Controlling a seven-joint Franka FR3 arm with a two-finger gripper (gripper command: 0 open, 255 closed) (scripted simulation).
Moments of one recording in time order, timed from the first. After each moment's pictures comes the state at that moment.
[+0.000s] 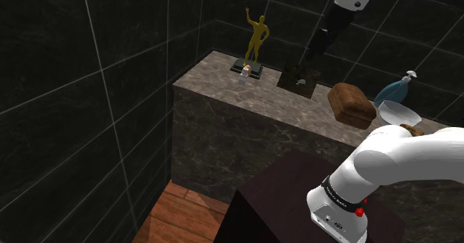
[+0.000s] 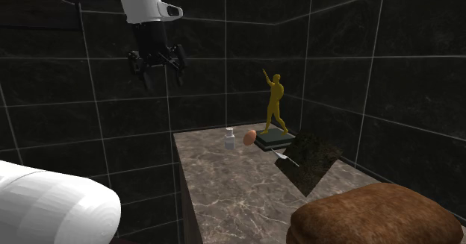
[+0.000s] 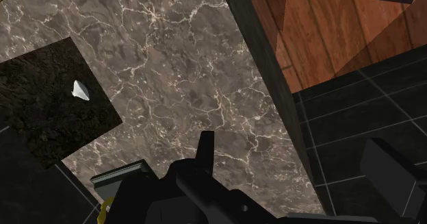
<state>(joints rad) -0.02 -0.82 0.03 -2.32 -0.09 1.63 -0.10</state>
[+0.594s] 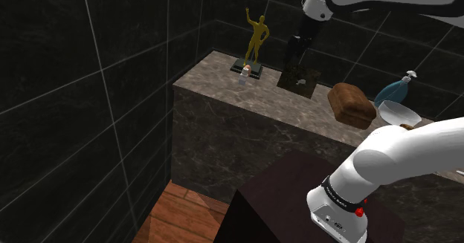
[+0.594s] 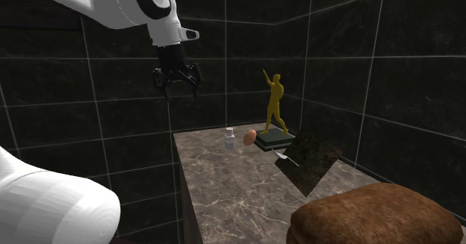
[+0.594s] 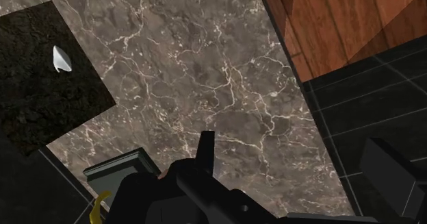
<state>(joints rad) -0.03 -0.61 0.02 -2.31 -0.11 1.84 -0.09</state>
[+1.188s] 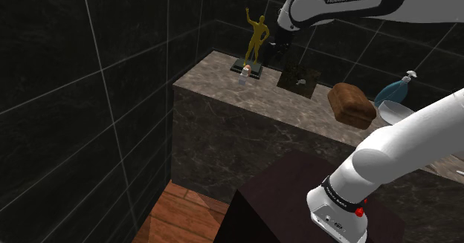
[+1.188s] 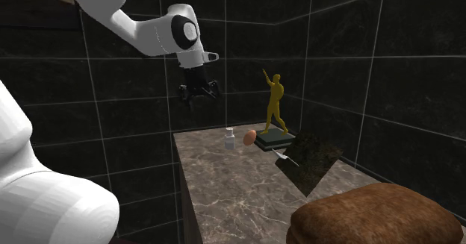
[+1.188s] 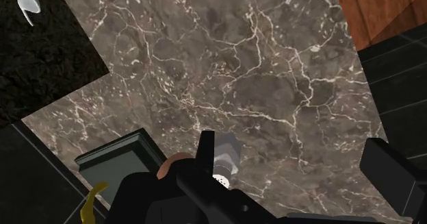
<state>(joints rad) -0.06 -0.30 -0.01 -2.21 -0.14 2.07 -0.08</state>
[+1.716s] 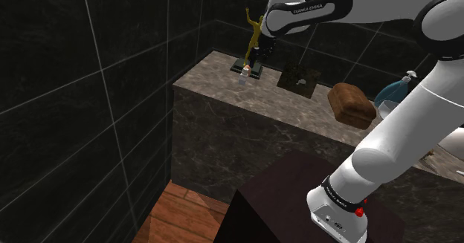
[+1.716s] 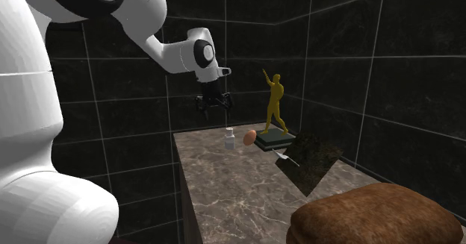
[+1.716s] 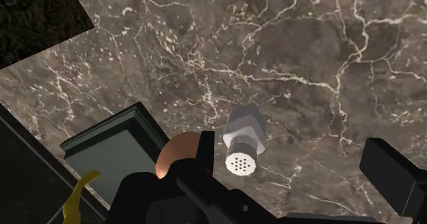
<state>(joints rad) -0.08 -0.01 -0.02 -2.03 -0.15 2.19 -0.08</state>
